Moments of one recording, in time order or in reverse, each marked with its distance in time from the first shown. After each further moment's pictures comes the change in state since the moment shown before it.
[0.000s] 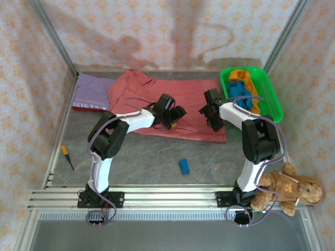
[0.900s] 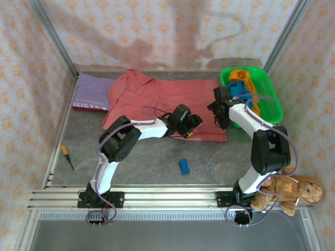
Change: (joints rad) left arm -0.166 0.076 0.031 0.165 -0.006 -0.186; right arm -0.058 -0.168 -0.043 -0.053 0.040 -0.004
